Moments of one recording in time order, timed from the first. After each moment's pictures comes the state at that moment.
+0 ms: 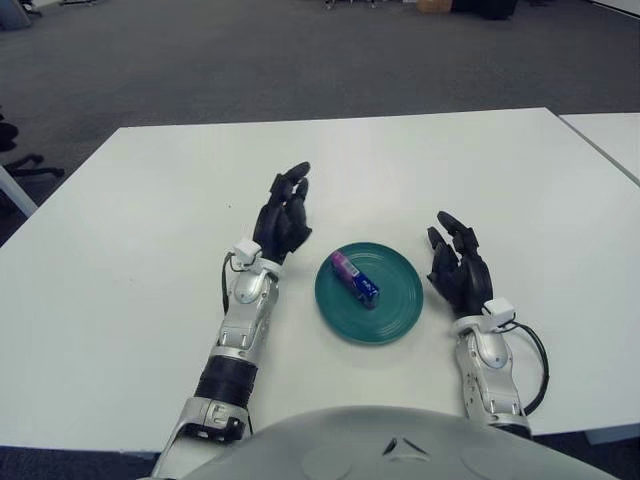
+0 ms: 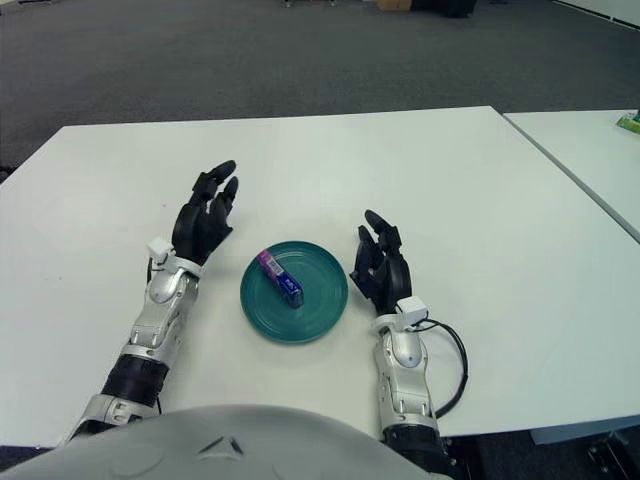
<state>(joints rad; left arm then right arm) 0.00 -0.05 -0.09 0.09 -0.24 -0.18 -0.04 0.23 0.05 -0.03 0.13 0.09 -0.33 0.07</state>
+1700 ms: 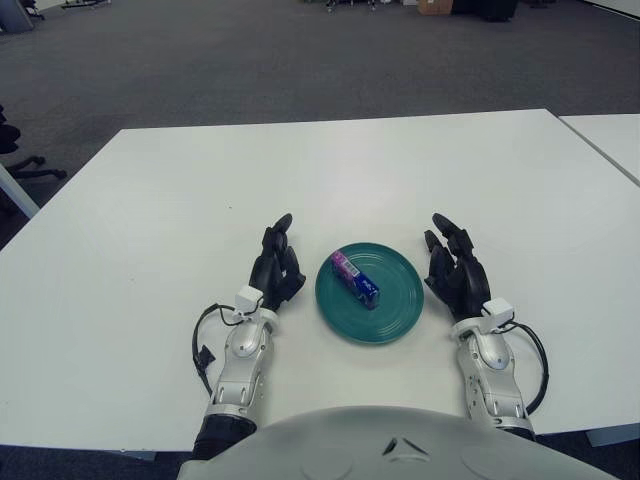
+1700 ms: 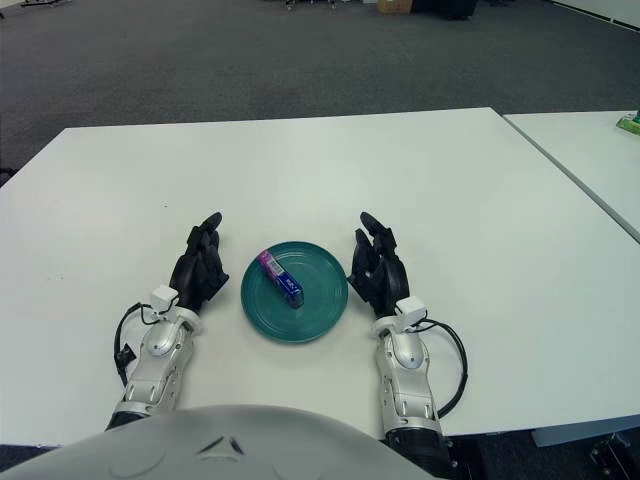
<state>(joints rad) 0.19 -0.07 -0.10 0.19 0.00 -0.32 -0.02 0.25 0.03 -0.03 0.09 0.10 -0.27 0.10</state>
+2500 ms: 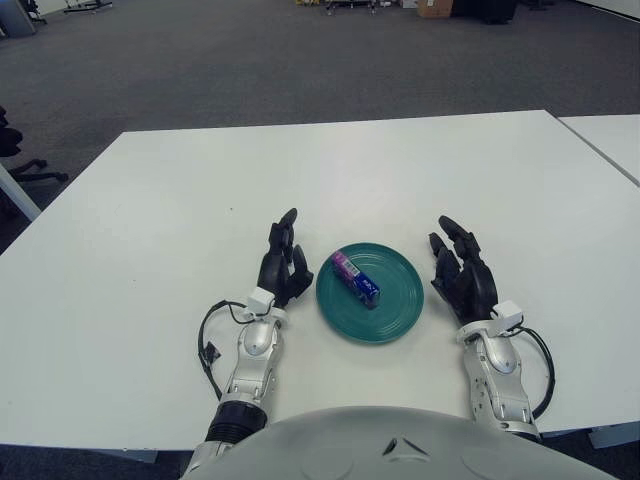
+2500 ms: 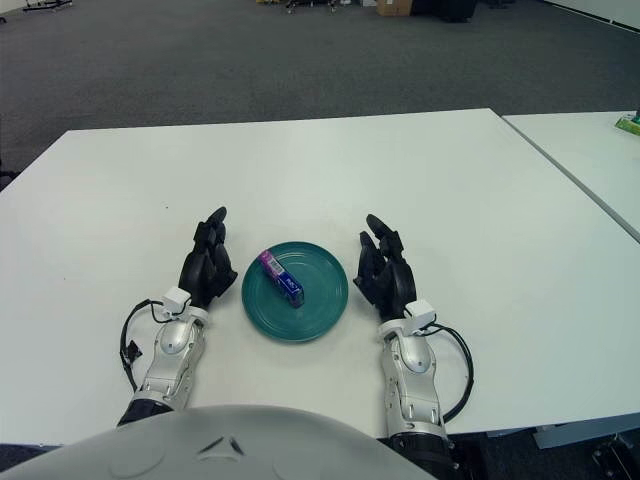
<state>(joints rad) 0.13 -0.11 -0.10 0.36 0.01 -0.49 0.01 0.26 0.02 -0.06 0.07 0.15 -0.24 0.13</state>
